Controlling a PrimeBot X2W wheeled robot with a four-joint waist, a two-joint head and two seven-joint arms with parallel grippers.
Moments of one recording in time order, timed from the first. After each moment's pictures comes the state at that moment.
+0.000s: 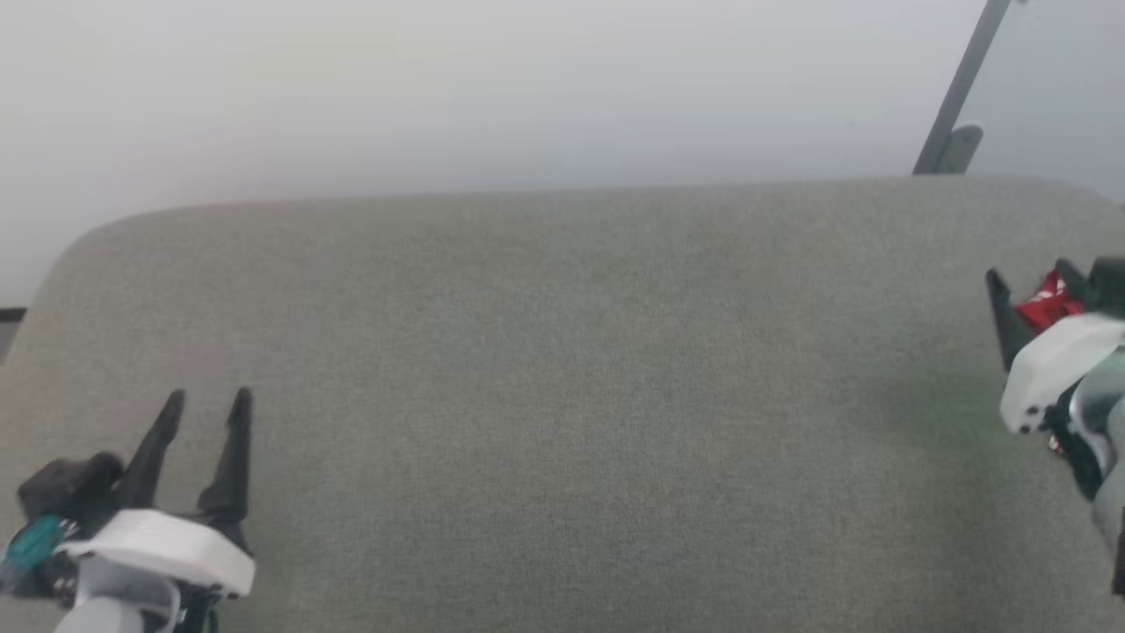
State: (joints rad) left arm -0.15 0.37 -0.05 0.33 -0.52 -0.13 -0.26; right arm -0.72 -0.43 0.26 1.05 0.38 0.13 -0.25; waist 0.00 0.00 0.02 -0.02
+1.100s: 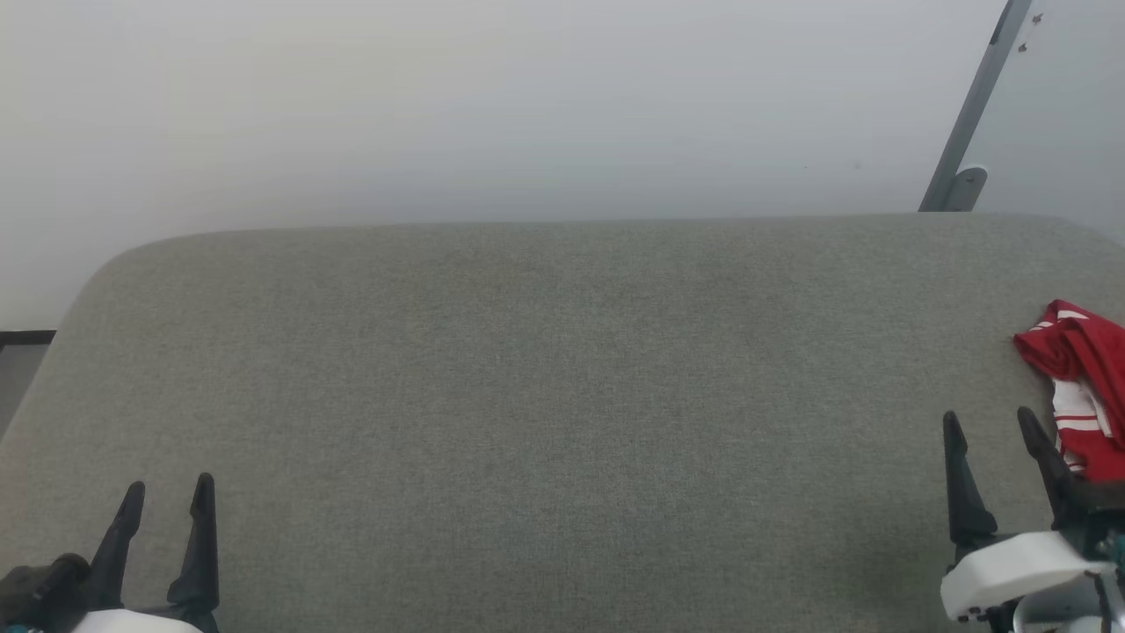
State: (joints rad) left arm 0.09 0.31 0.12 0.20 -0.44 -0.13 -0.26; right arm -0.03 -0.13 -0.17 0.23 0.07 0.13 -0.26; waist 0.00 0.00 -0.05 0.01
